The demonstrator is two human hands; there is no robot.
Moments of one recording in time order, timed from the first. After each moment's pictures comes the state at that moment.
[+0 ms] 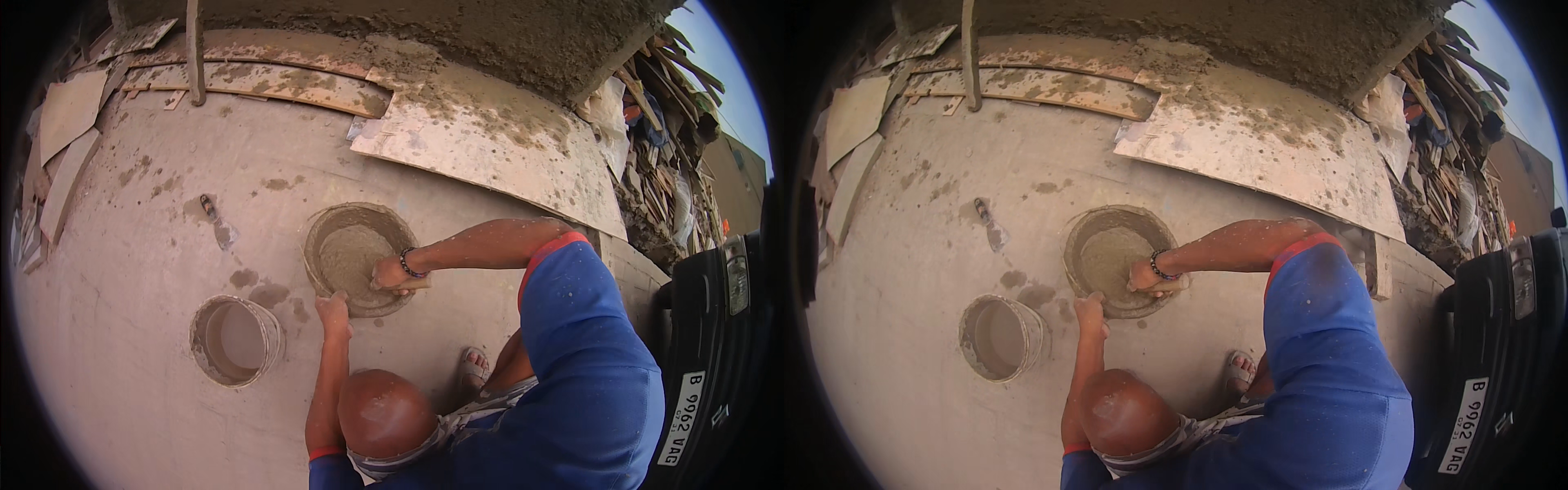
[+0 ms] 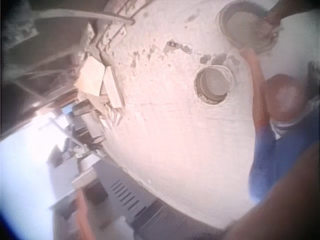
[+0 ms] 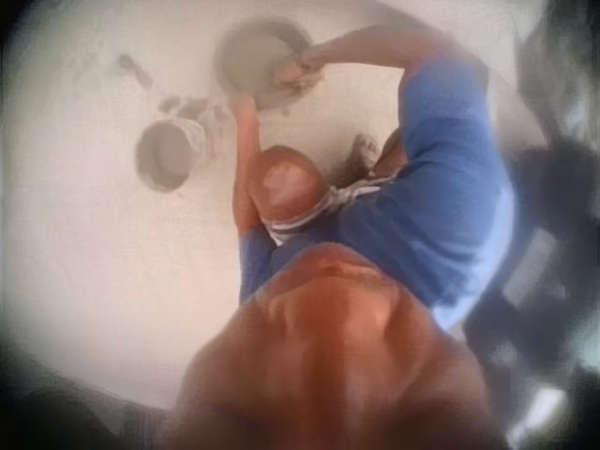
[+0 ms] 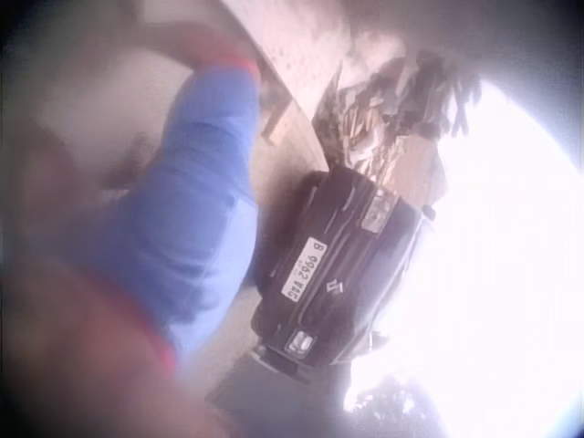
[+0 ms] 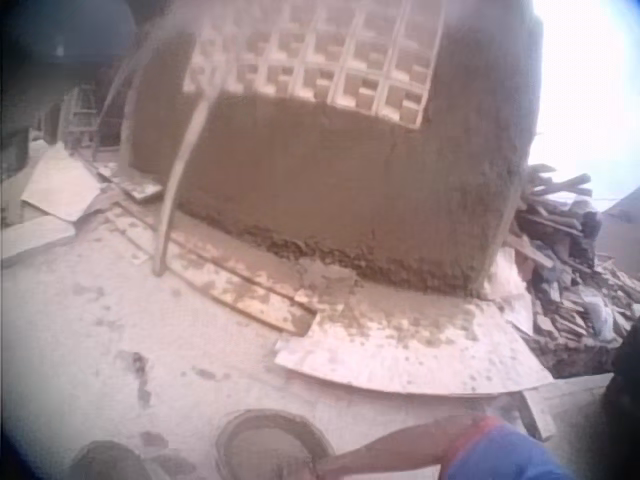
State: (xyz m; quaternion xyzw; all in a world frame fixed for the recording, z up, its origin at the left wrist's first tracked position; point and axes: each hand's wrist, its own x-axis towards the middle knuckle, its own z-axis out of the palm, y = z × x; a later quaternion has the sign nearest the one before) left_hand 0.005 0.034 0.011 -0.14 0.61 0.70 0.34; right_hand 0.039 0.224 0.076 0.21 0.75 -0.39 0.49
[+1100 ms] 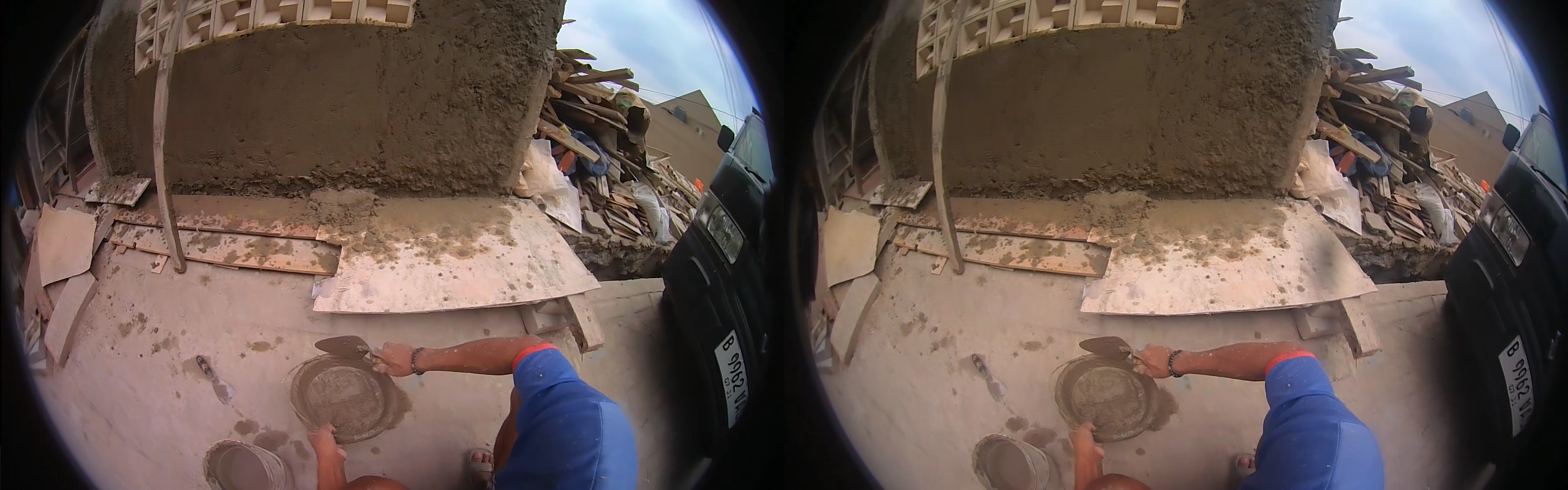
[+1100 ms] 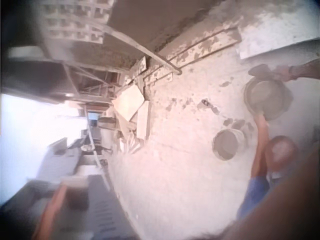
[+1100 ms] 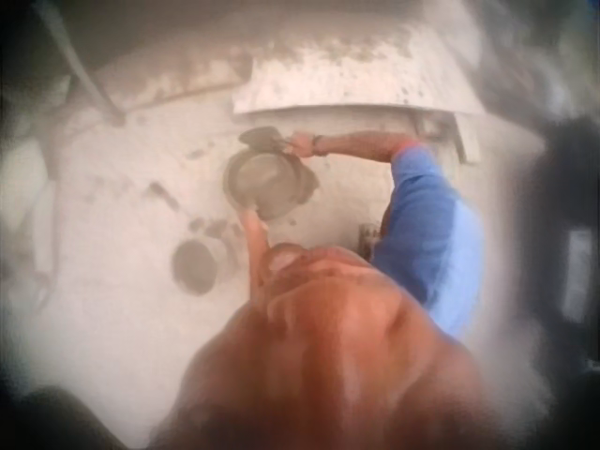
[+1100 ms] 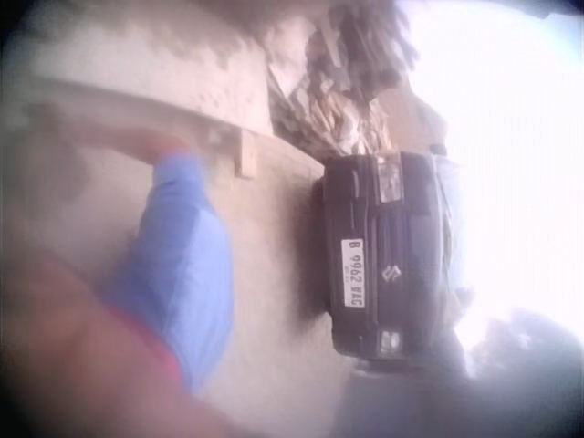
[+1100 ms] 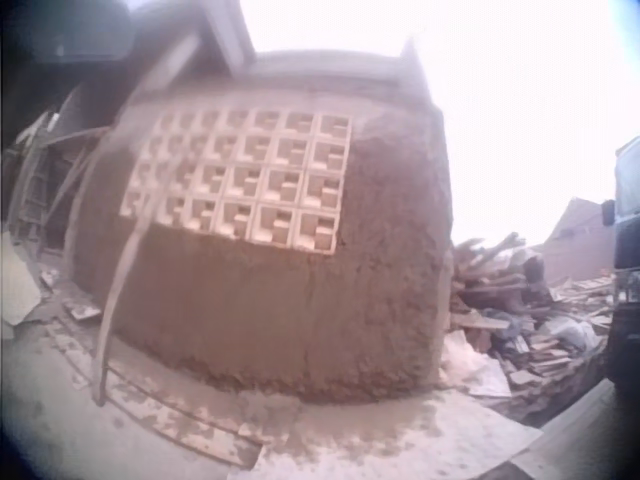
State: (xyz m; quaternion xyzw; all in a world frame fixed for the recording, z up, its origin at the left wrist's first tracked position) left_hand 0.002 0.049 0.057 -0.23 0.64 0.65 0.34; right_hand 0.087 0.324 0.093 0.15 0.97 -0.19 0.10
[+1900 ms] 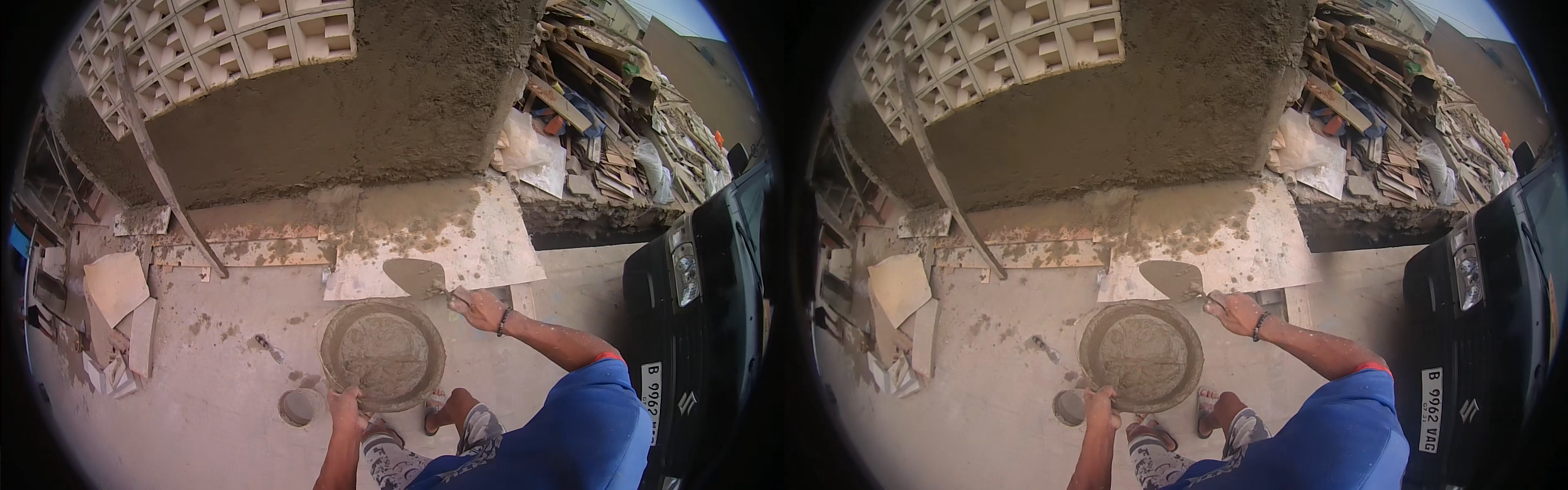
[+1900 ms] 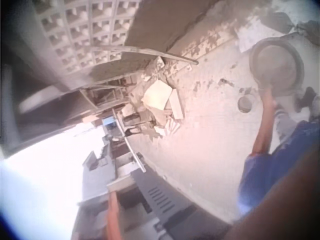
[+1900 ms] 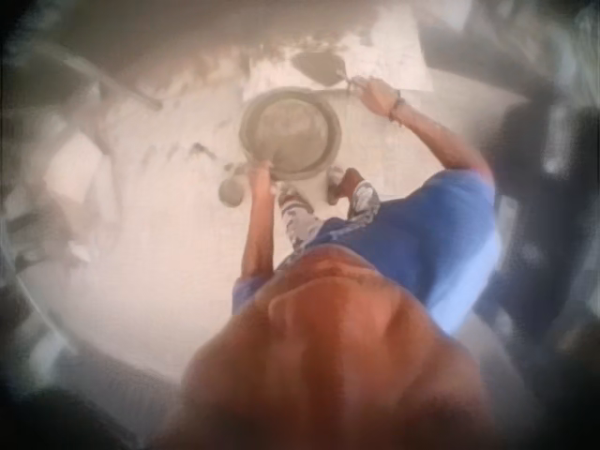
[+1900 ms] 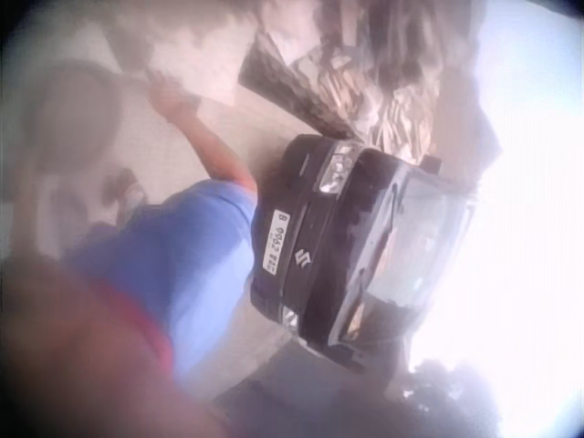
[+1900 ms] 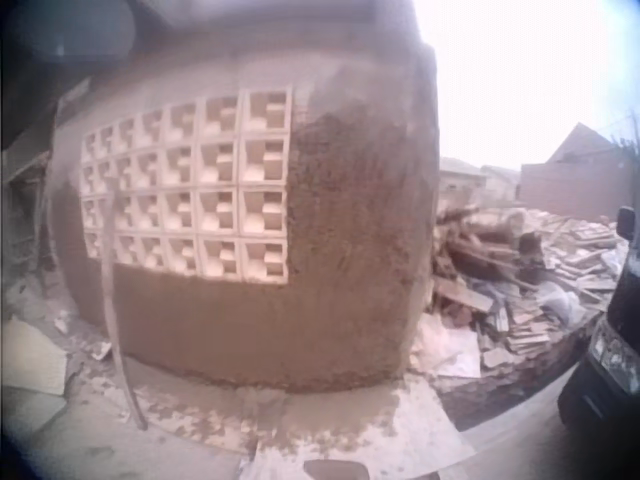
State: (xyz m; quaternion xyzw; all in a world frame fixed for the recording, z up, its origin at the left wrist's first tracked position) left_hand 0.129 0.124 0.679 -0.18 0.62 0.64 0.42; right_hand 0.321 0.405 0.641 0.30 0.90 -0.30 -0.04
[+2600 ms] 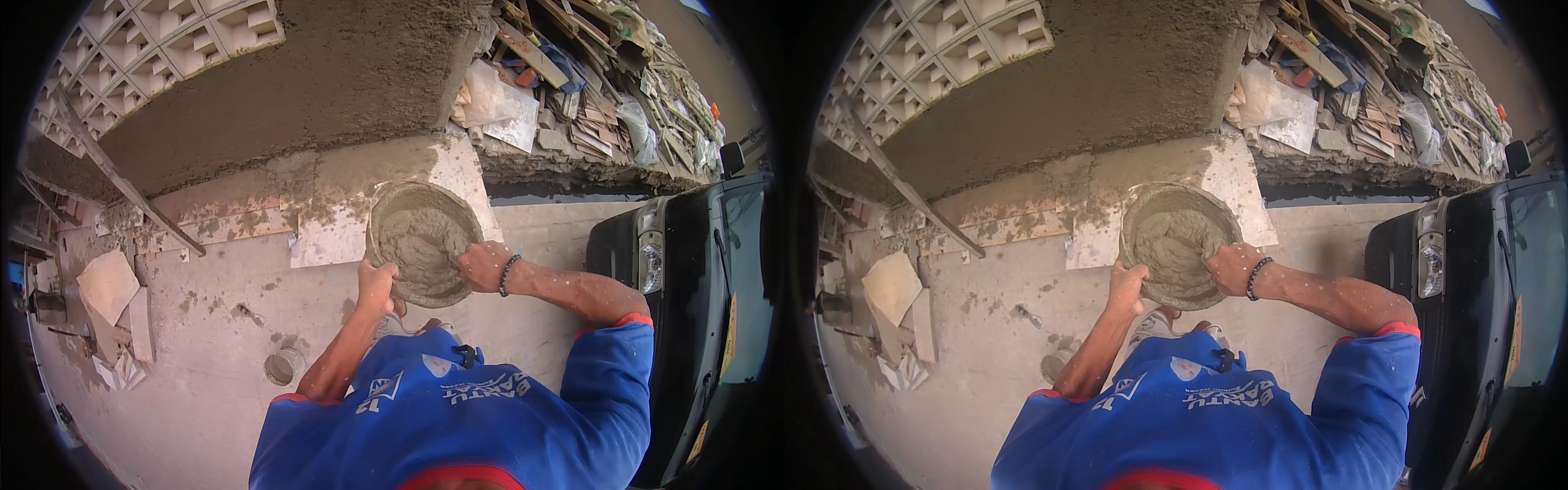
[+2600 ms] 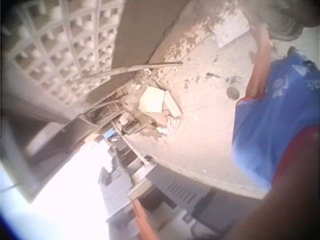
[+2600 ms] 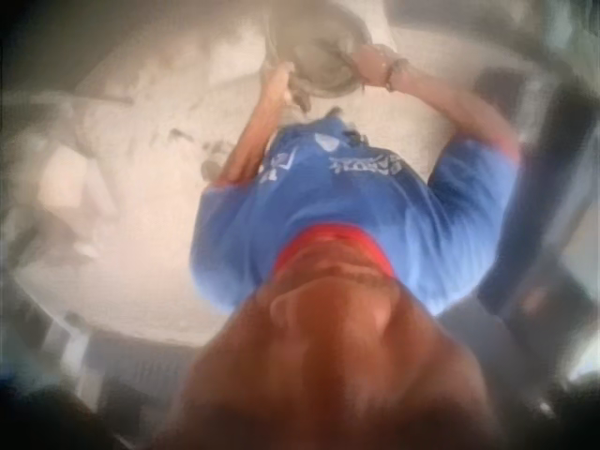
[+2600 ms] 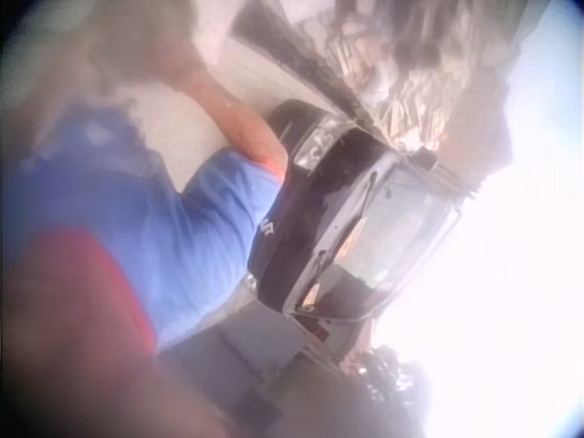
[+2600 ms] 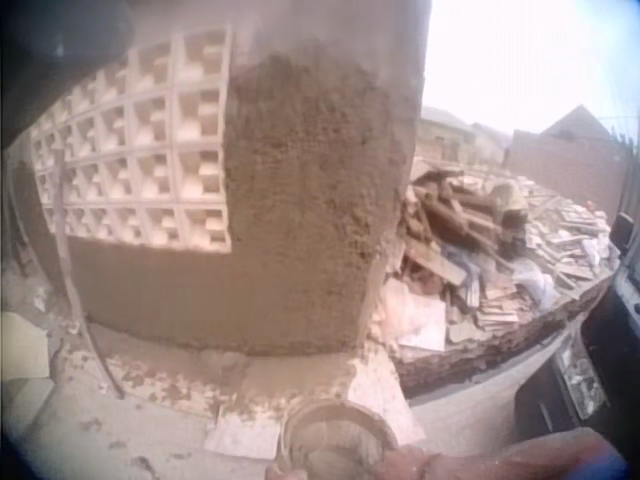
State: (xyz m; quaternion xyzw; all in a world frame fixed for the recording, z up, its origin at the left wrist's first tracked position) left_hand 0.210 0.417 0.757 0.06 0.57 0.60 0.55; right_hand 0.406 0.522 0.839 0.26 0.93 -0.12 0.23
